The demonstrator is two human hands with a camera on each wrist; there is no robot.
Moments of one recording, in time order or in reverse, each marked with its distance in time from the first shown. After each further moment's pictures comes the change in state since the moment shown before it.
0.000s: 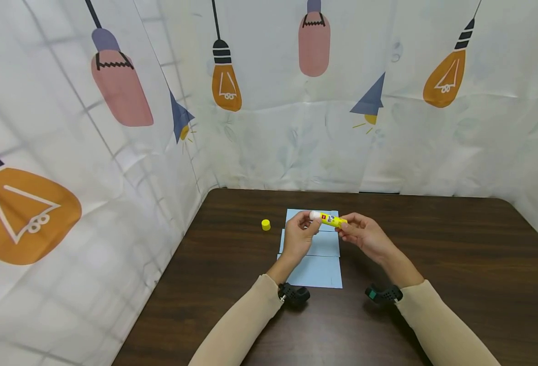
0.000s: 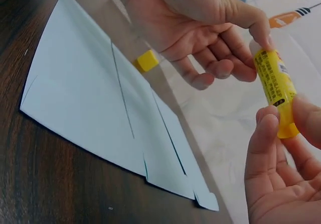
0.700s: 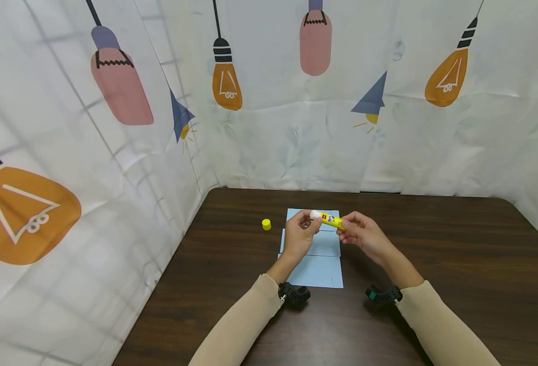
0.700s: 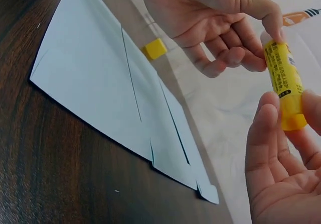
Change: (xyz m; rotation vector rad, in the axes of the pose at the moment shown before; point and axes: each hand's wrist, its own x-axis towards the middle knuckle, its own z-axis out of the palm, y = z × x) left_hand 0.001 0.000 -0.002 0.002 -0.005 0.016; right_hand 0.001 0.001 0.004 -0.039 -0.007 -0.015
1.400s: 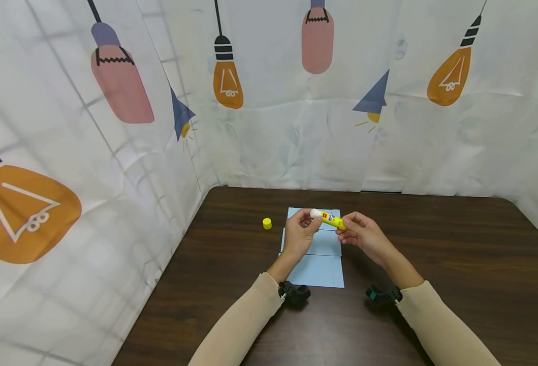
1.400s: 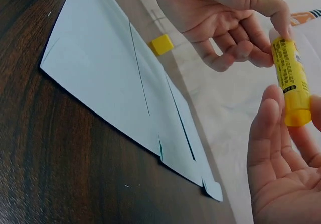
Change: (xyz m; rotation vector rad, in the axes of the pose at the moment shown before) left_hand 0.002 0.002 -0.002 0.006 0.011 -0.001; right_hand 0.000 0.001 0.003 0.018 0.005 0.008
